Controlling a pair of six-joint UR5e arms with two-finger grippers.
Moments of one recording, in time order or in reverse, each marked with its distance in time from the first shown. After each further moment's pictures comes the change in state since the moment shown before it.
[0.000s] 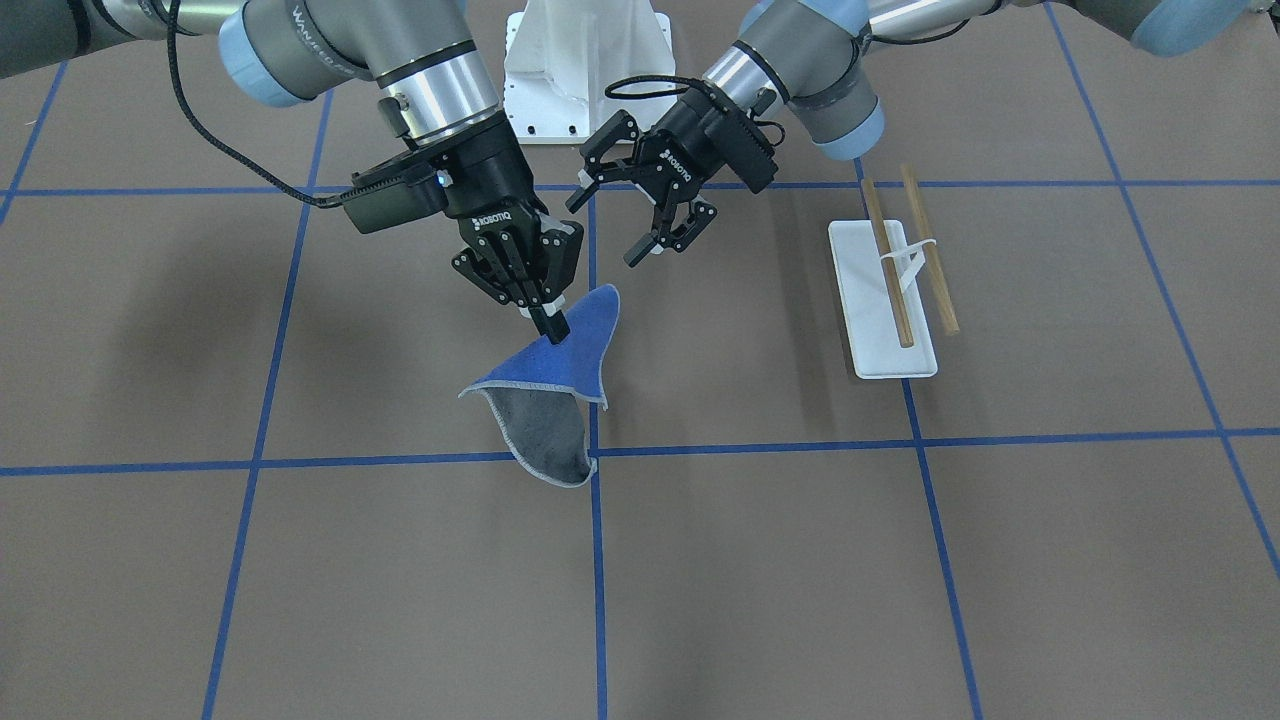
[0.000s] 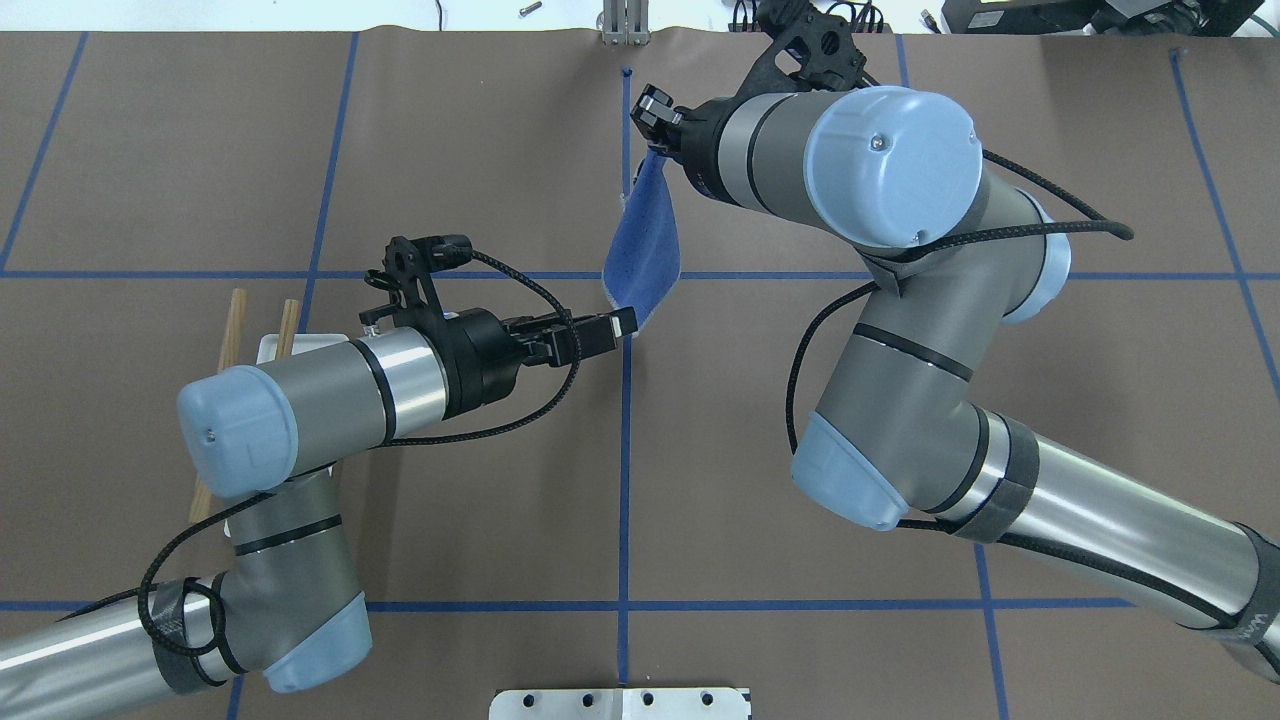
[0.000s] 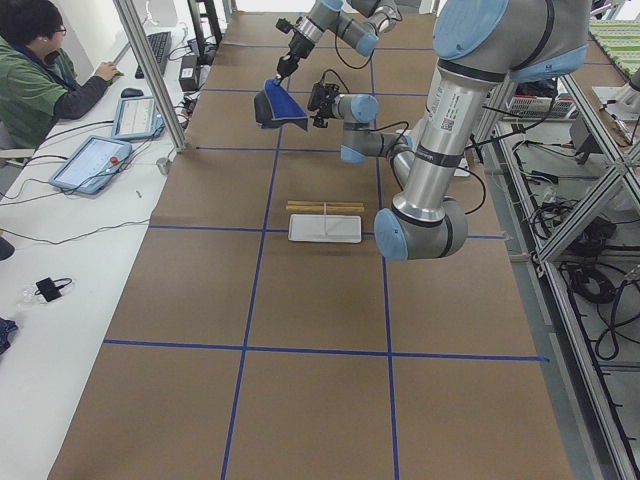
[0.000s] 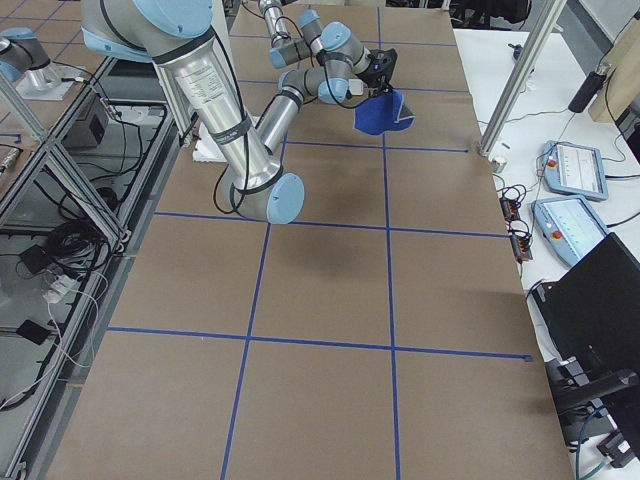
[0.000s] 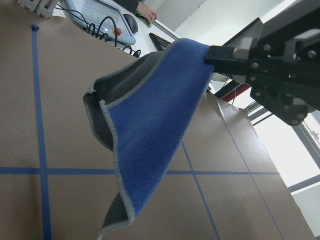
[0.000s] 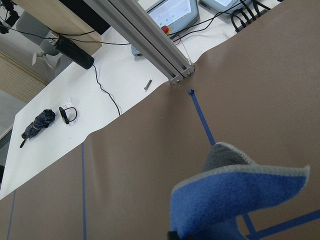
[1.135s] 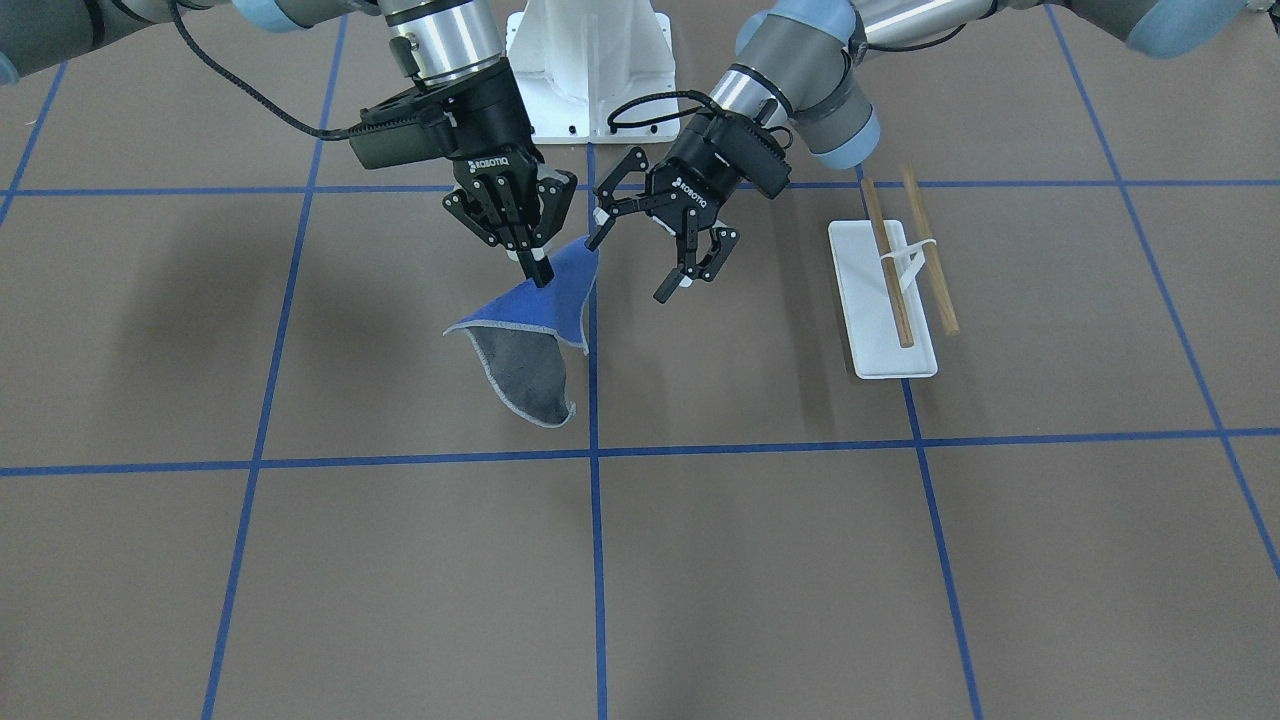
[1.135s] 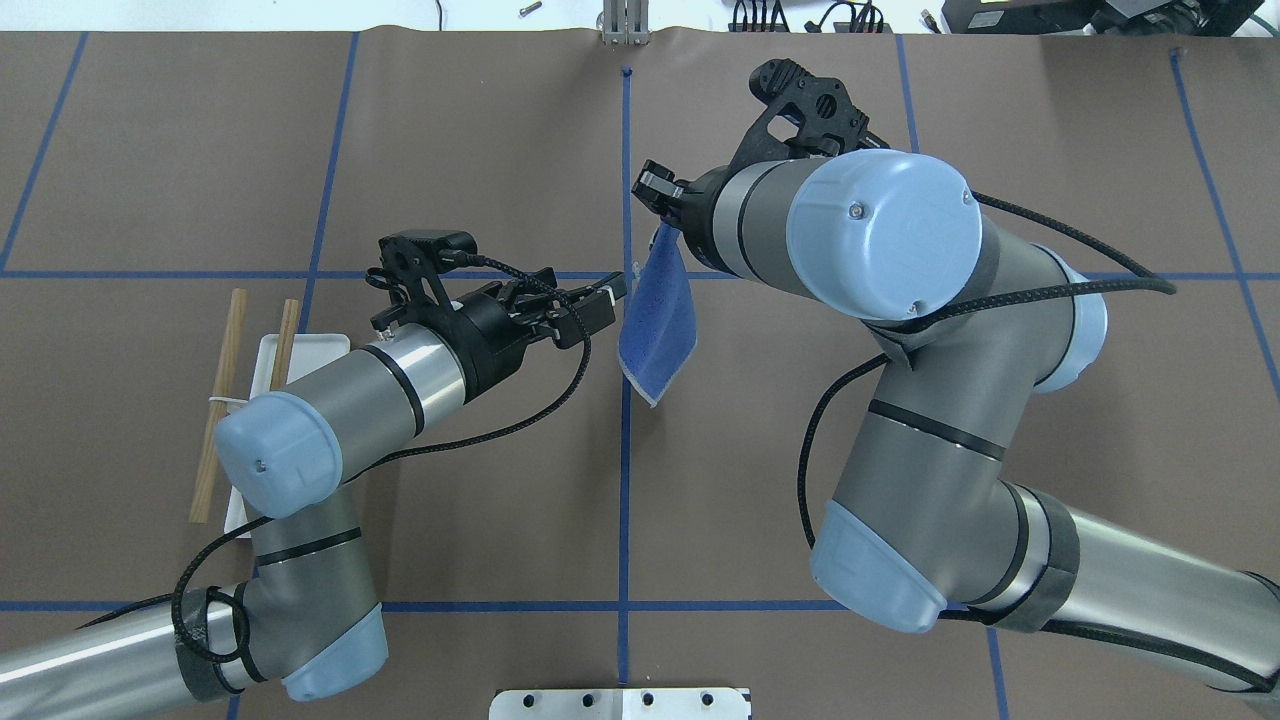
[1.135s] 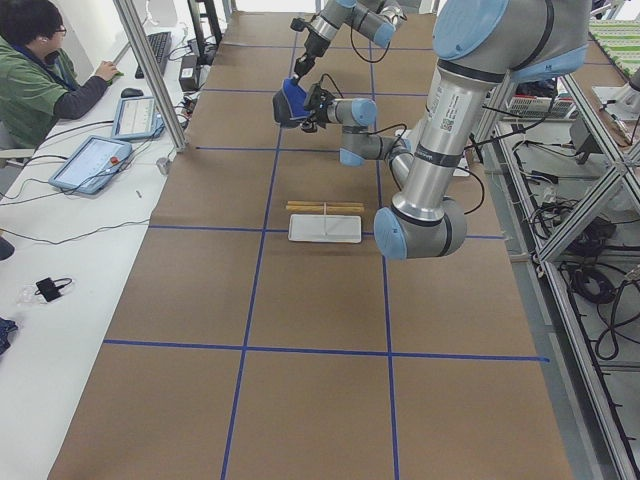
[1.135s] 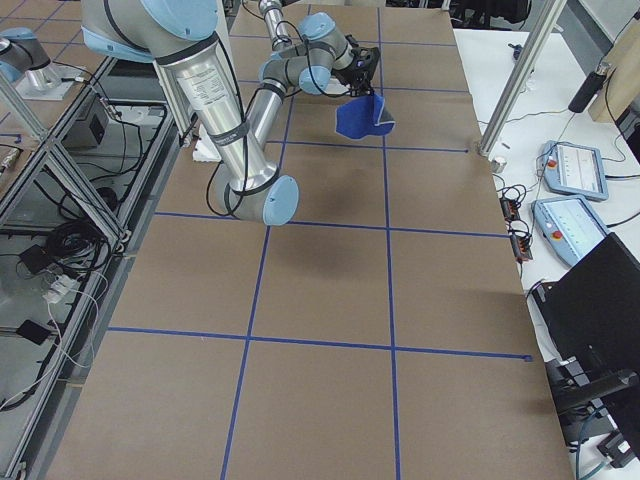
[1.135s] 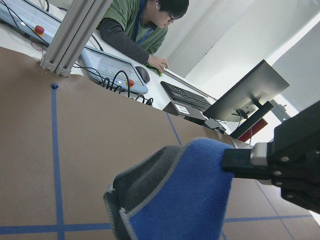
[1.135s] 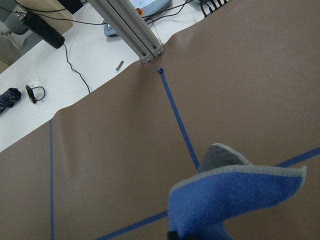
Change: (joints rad) left arm 0.000 -0.003 0.043 0.010 0.140 0.156; right arm -0.060 -0.020 0.145 -0.246 -0.014 -0.007
